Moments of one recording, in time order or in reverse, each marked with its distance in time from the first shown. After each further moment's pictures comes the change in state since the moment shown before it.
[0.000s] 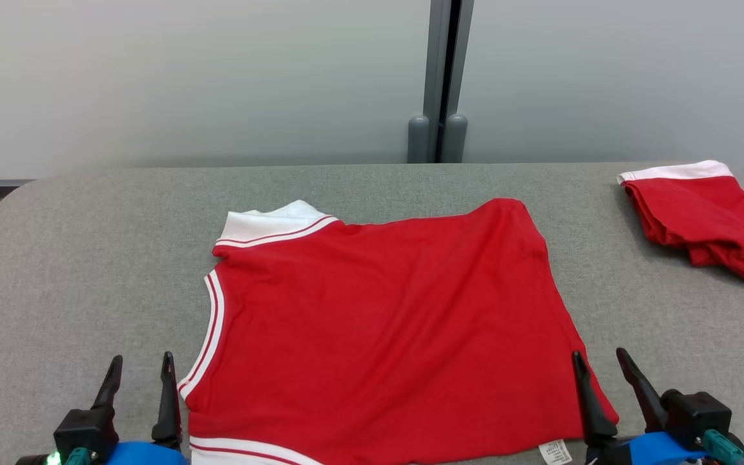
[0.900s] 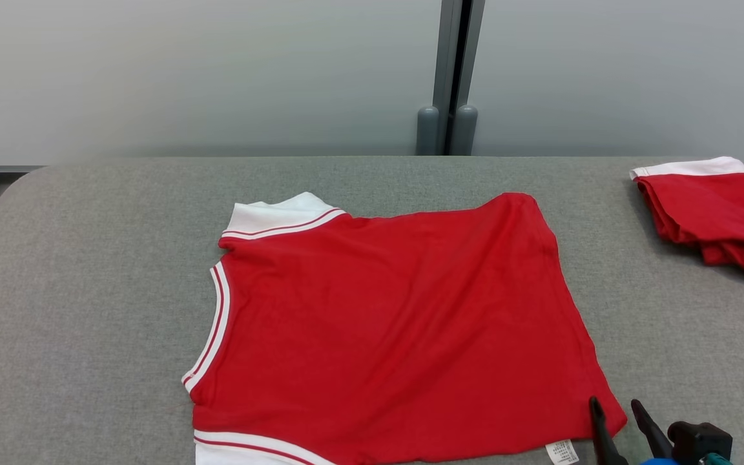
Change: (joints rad) left arm 0.192 0.000 -0.181 0.119 -0.051 0.000 0.000; right arm -0.024 0.001 -0.073 0.255 0.017 0.000 -0.014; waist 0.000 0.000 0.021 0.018
